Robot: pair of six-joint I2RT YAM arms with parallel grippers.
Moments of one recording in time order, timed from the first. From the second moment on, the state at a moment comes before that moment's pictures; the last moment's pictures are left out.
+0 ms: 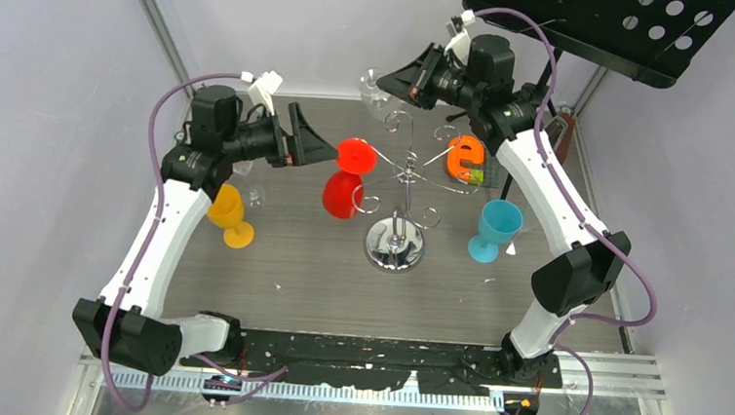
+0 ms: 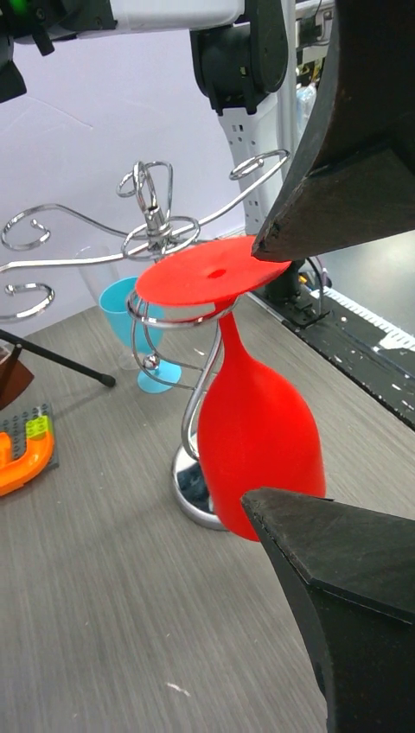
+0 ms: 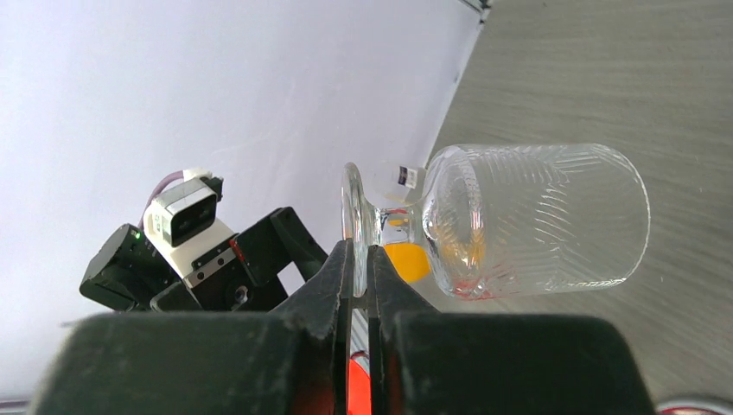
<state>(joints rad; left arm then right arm) -0.19 1.25 1.34 -0.51 0.77 -0.51 0.42 1.72 1.85 -0.30 -0.52 0.92</state>
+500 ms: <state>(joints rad) -0.18 1.13 1.42 -0.54 0.72 -0.52 0.43 1.64 1.83 -0.18 -0.58 0.80</state>
